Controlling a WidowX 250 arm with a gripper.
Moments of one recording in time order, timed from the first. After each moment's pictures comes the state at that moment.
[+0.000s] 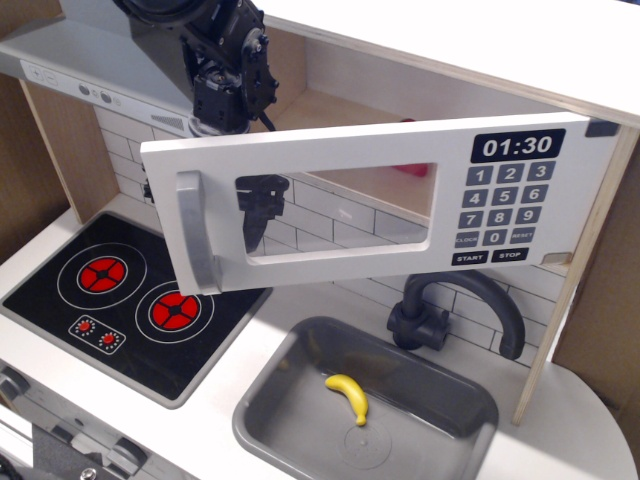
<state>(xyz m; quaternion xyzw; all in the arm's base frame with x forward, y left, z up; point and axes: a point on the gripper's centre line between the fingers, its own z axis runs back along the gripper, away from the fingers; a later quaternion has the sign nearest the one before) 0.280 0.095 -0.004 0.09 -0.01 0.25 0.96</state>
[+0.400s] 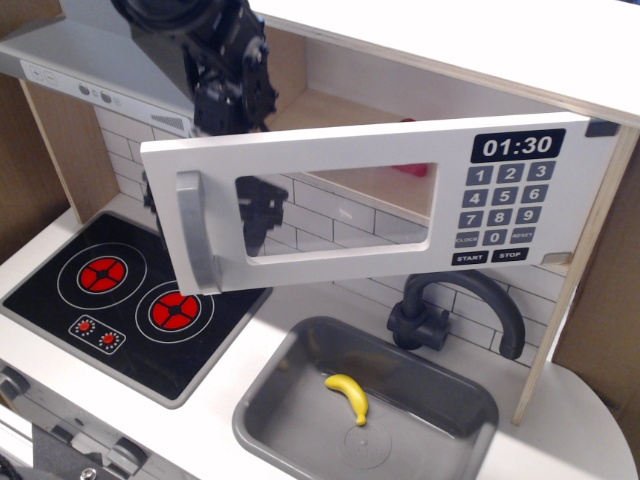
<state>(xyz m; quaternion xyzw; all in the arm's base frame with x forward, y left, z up) 0.273 0.092 -0.011 0.09 0.01 0.25 0.96</state>
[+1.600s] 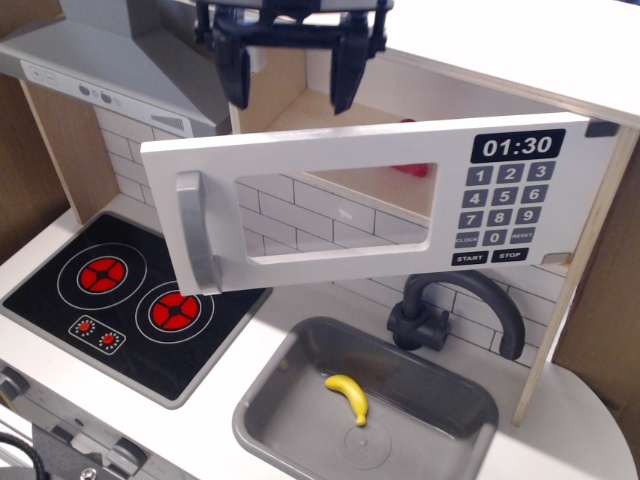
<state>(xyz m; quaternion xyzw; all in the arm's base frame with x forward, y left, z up) 0.282 0.013 0.149 0.04 -0.08 0.25 0.96</state>
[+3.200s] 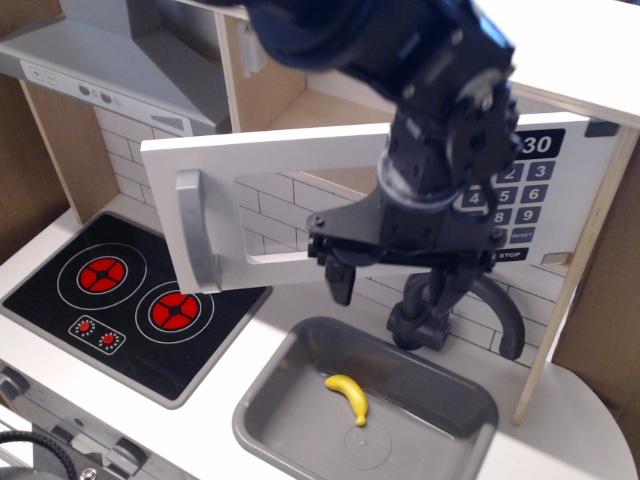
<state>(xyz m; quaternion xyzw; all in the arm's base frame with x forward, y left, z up) 0.249 -0.065 0.052 0.04 -0.11 0.23 0.97</state>
